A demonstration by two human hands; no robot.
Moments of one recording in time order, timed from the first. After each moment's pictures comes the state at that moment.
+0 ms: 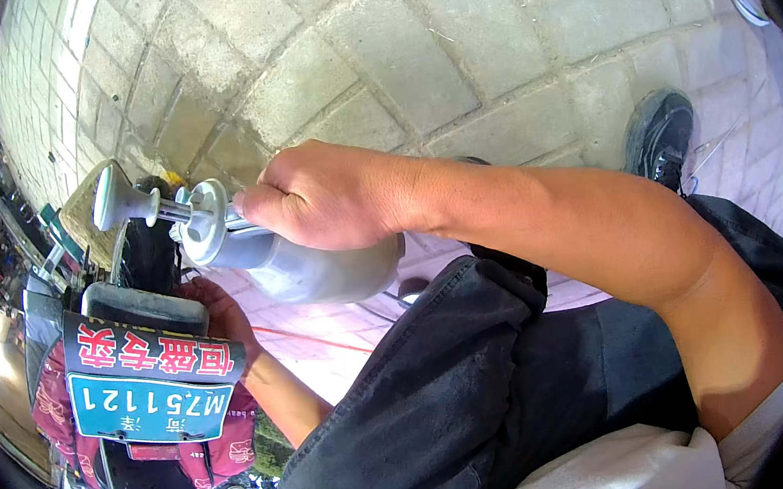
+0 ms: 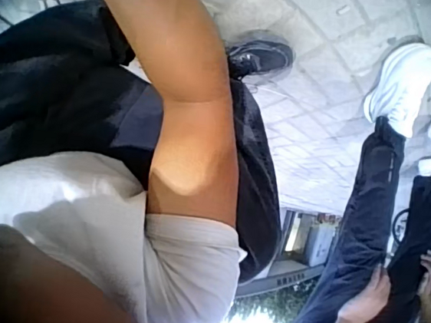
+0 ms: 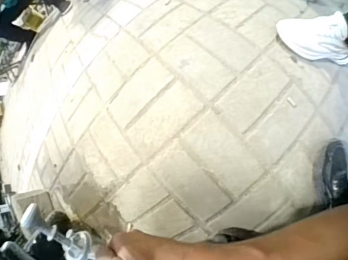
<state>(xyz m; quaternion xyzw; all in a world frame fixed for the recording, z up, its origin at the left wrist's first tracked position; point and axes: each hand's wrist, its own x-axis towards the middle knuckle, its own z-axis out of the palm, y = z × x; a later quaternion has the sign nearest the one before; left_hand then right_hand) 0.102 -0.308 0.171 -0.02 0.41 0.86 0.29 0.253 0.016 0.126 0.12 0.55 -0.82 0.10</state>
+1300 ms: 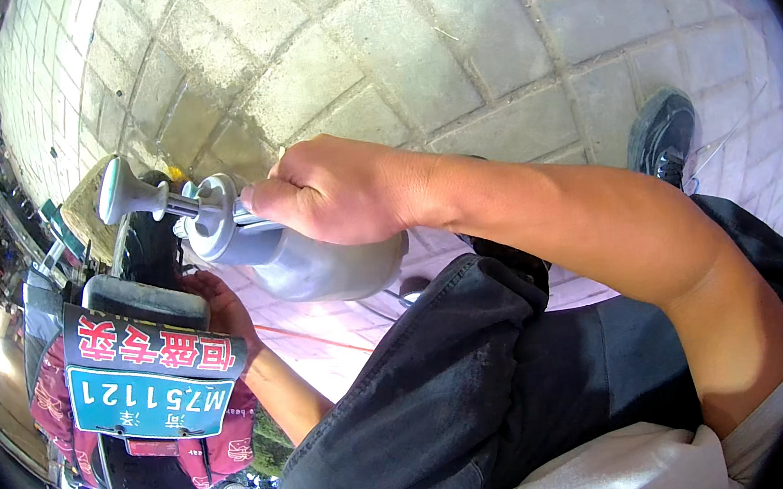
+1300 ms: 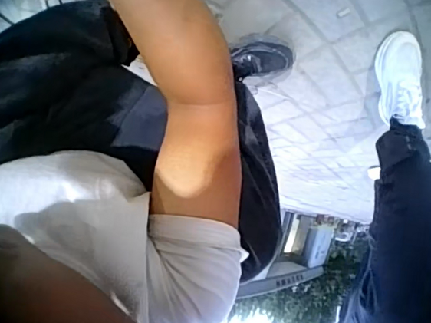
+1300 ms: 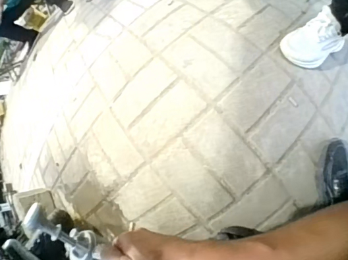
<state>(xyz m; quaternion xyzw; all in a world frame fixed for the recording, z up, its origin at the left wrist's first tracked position) 0.101 -0.308 0.170 -0.07 0.43 0.87 0.25 0.256 0.021 0.128 0.12 0.54 -0.82 0.13</state>
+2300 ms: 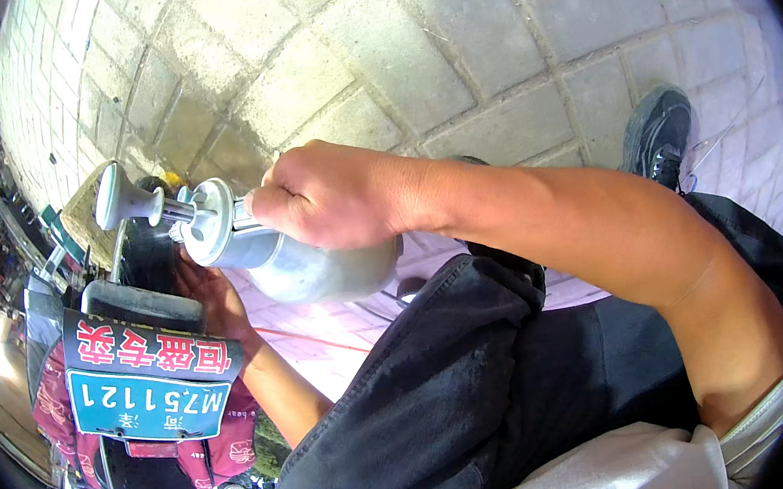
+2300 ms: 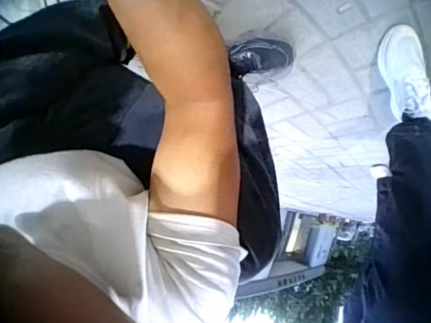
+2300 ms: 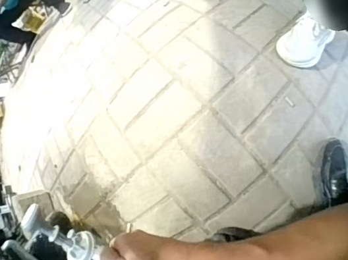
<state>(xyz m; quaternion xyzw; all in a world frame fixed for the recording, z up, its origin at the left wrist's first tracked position) 0.079 -0.320 0.147 -0.06 0.43 0.85 0.30 0.259 0.011 0.119 0.11 0.56 -0.82 0.06</state>
